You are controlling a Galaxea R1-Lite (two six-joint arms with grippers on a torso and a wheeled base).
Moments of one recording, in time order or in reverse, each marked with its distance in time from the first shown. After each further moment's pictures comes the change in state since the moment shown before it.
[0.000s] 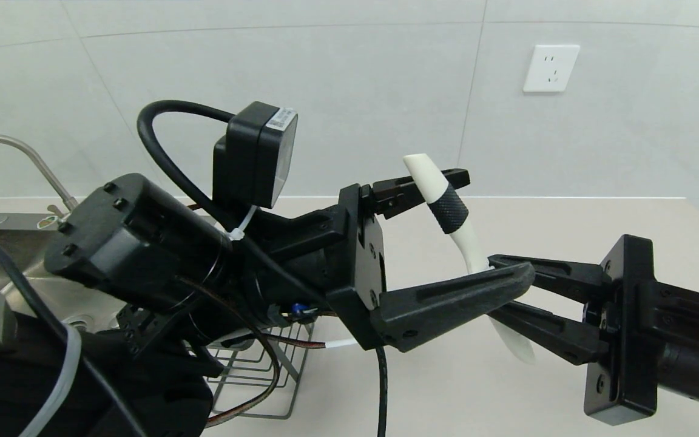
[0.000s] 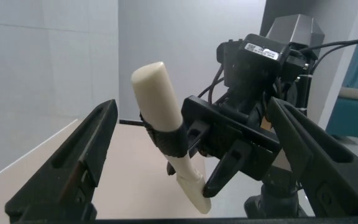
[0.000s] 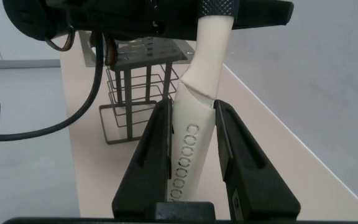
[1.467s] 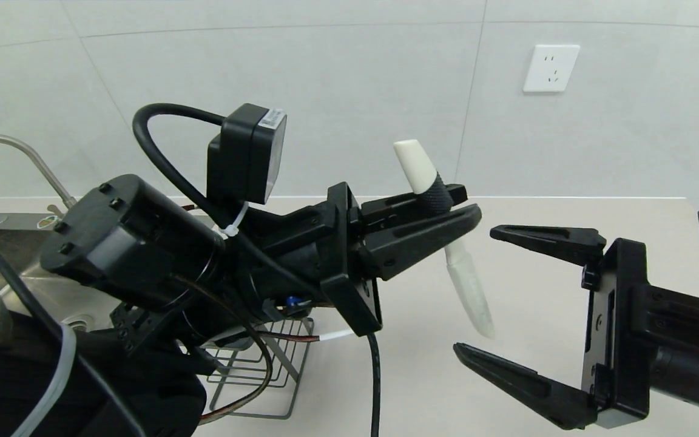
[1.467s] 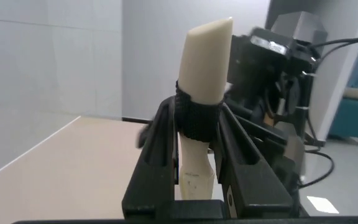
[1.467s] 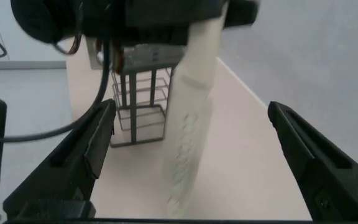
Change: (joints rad) left arm 0.027 -0.006 0.016 0.001 0.053 0.006; right arm 0.008 0.006 0.003 0.004 -0.023 0.004
